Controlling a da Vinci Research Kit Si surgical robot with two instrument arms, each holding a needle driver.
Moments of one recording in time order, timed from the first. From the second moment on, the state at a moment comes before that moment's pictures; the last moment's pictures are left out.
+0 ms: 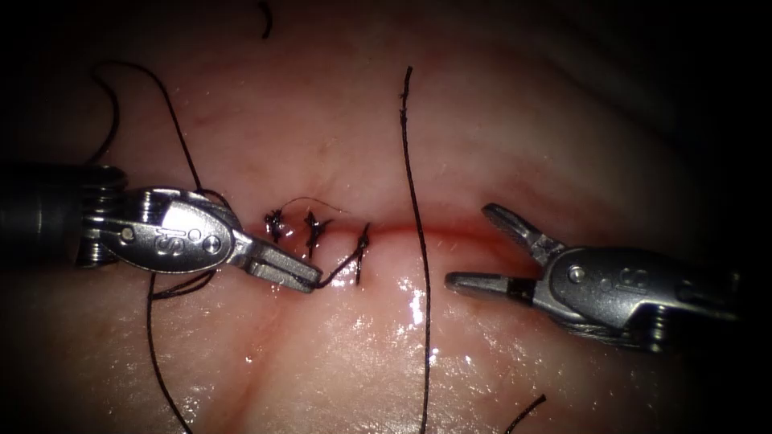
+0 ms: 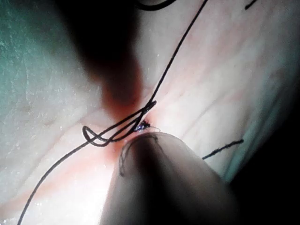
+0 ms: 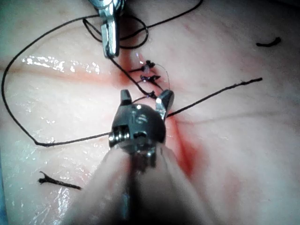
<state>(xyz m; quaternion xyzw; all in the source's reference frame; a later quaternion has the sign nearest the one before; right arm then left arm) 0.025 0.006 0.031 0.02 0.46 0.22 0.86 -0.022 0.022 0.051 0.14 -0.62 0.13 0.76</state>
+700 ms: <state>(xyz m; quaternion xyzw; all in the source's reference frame) 0.031 0.006 0.034 -0.07 0.53 0.07 0.85 -0.022 0.022 0.050 0.15 -0.62 0.13 0.76</state>
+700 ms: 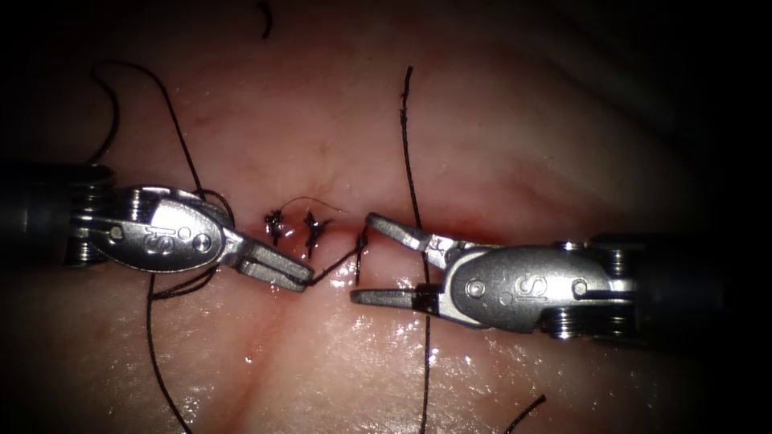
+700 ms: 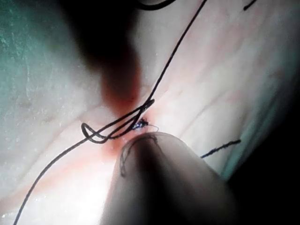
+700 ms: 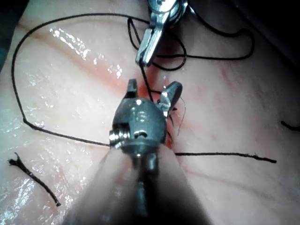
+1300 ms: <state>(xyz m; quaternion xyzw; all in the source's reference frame) 0.036 0.005 0.038 -0.10 0.51 0.05 0.85 -0.022 0.022 0.050 0.15 -0.62 0.13 0.76</state>
